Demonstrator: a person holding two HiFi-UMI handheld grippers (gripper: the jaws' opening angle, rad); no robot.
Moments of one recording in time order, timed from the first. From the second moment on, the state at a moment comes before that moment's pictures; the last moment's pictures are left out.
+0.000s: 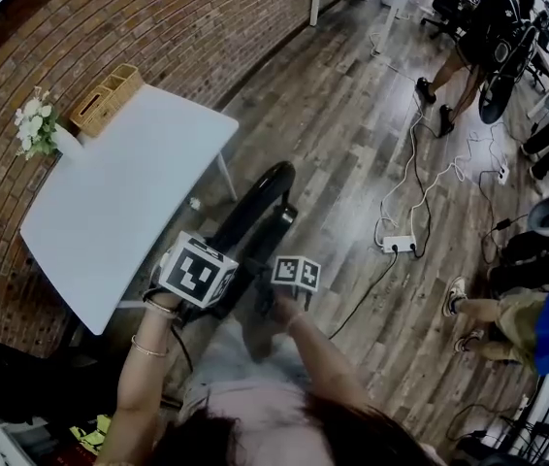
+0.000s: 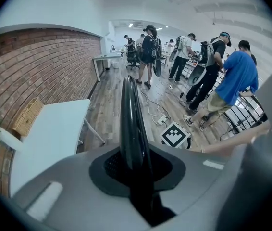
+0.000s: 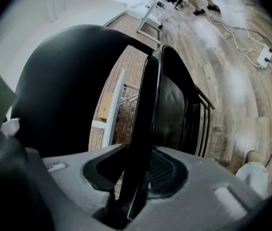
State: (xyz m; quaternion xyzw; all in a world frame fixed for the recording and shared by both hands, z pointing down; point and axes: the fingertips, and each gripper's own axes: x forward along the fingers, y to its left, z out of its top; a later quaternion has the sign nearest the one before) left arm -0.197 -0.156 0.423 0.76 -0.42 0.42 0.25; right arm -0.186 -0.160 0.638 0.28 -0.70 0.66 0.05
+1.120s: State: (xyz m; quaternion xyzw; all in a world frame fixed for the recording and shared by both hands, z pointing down) left arm -0.109 -0.101 0.419 0.74 -0.47 0.38 0.30; right arm -0.093 -0.109 0.631 0.21 -0.74 0.63 0.10
